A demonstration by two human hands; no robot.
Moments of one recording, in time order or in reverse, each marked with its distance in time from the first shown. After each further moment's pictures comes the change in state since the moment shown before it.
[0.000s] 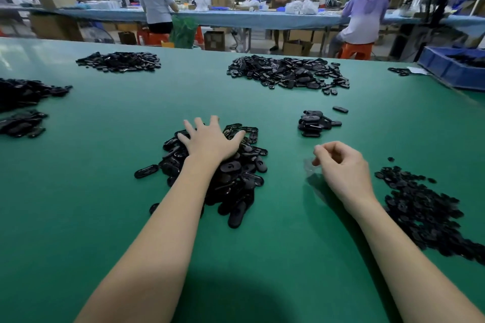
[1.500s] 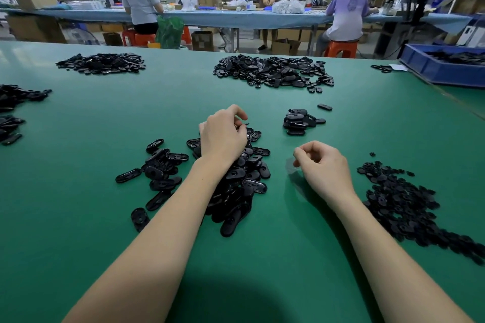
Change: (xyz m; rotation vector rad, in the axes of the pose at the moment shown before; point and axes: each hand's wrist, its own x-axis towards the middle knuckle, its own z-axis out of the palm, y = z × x) left_hand -0.027 0.049 0.001 -0.421 0.274 0.343; right_hand -0.001 -0.001 0.000 -0.110 -0.055 -0.002
